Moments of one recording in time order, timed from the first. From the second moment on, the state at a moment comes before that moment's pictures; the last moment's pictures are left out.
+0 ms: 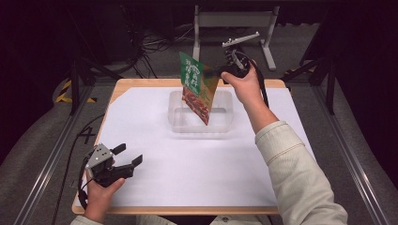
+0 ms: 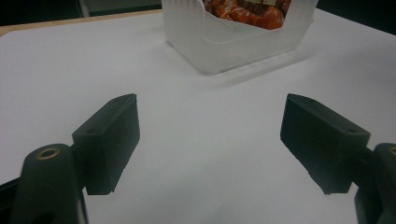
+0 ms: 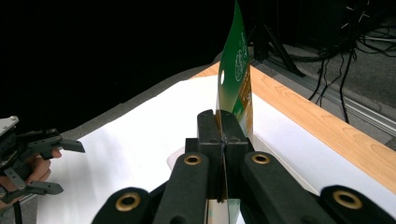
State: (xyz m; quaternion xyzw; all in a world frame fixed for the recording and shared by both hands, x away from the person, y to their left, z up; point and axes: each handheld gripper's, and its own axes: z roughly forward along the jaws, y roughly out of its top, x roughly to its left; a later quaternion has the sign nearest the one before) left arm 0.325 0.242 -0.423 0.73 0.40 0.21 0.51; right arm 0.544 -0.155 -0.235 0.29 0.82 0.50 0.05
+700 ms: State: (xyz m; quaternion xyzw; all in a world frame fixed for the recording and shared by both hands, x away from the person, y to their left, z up) left arm 0.325 0.242 -0.423 0.73 0.40 0.21 0.51; right arm 0.547 -0.142 -0.258 0.30 0.83 0.47 0.04
